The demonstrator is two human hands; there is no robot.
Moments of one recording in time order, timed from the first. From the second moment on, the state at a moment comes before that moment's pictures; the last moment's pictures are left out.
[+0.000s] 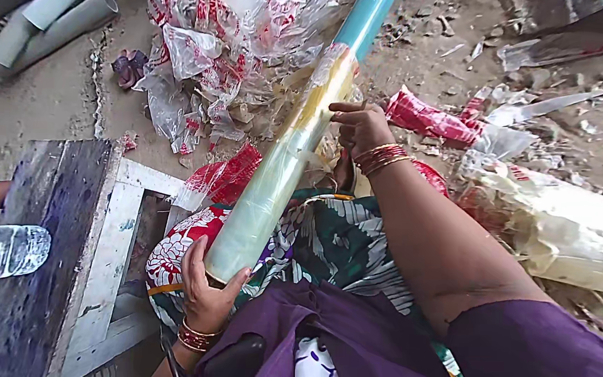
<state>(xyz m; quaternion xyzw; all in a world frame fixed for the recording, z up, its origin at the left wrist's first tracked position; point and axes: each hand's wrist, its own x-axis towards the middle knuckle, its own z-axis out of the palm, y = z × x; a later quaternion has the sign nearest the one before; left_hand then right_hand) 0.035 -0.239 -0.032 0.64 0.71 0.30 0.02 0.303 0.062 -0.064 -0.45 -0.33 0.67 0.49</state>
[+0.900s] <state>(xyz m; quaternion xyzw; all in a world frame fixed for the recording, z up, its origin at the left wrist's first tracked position) -0.030 -0.211 -0.003 0.55 0.73 0.36 0.17 0.277 0.017 -0.013 -0.53 -0.81 0.20 0.15</state>
